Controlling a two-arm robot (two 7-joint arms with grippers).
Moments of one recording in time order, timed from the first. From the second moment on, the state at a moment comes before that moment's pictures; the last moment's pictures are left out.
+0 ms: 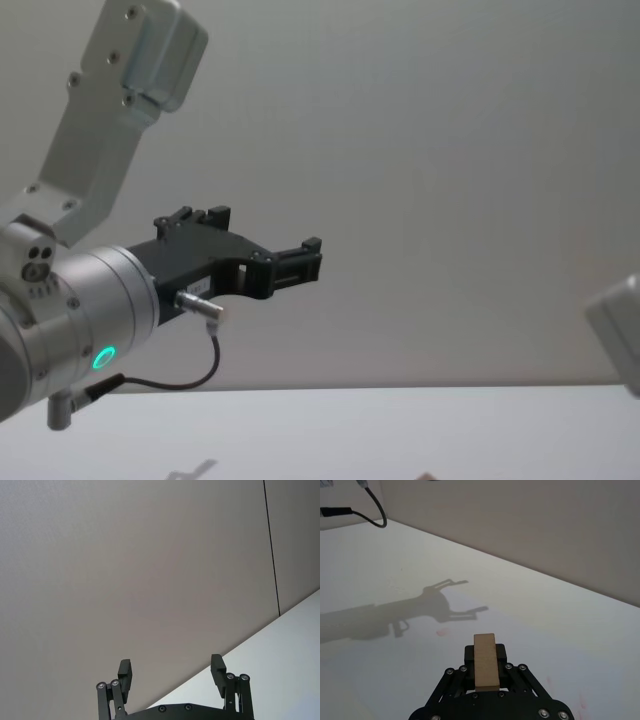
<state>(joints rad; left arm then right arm) -0.24 0.38 0.45 -1.63 -0.20 0.01 -0.01 -0.10 0.26 -0.36 -1.66 0.05 0.05 0.31</state>
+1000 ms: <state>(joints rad) -0.24 0.38 0.45 -1.63 -0.20 0.01 -0.01 -0.12 0.27 -0.37 -1.61 0.02 0.05 0.32</state>
